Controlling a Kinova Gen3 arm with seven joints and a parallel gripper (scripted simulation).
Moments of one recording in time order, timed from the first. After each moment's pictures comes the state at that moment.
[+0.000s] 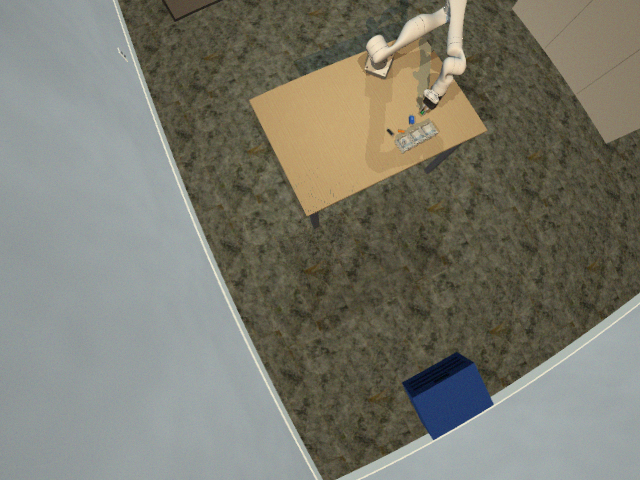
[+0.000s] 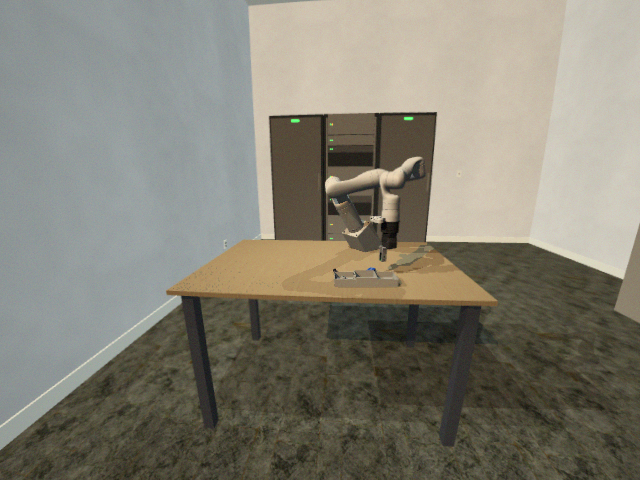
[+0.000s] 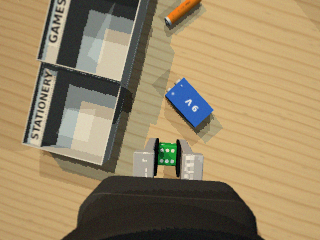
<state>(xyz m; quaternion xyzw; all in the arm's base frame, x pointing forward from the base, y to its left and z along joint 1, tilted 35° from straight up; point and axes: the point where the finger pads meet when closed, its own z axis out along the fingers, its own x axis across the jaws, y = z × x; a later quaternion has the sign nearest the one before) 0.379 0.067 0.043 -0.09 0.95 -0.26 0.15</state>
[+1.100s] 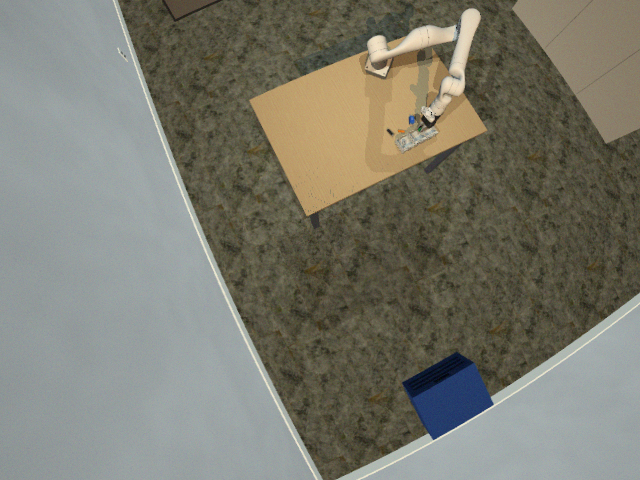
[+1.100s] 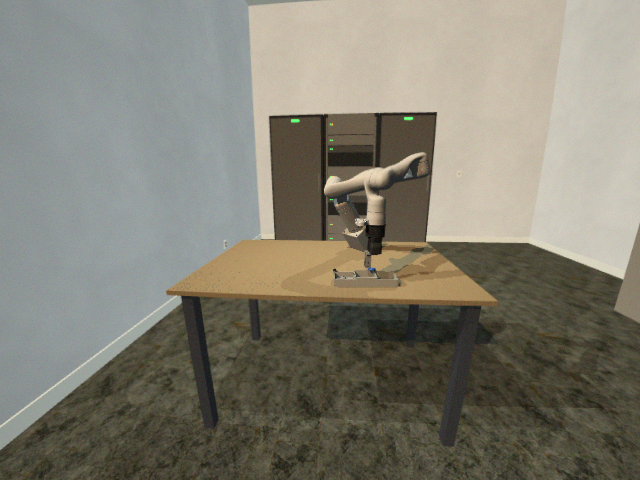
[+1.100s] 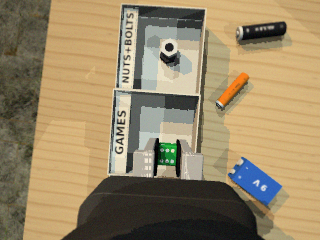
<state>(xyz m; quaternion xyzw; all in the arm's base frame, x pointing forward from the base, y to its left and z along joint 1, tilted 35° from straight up) 0.450 0.003 0.111 0.00 0.95 -0.25 0.18</state>
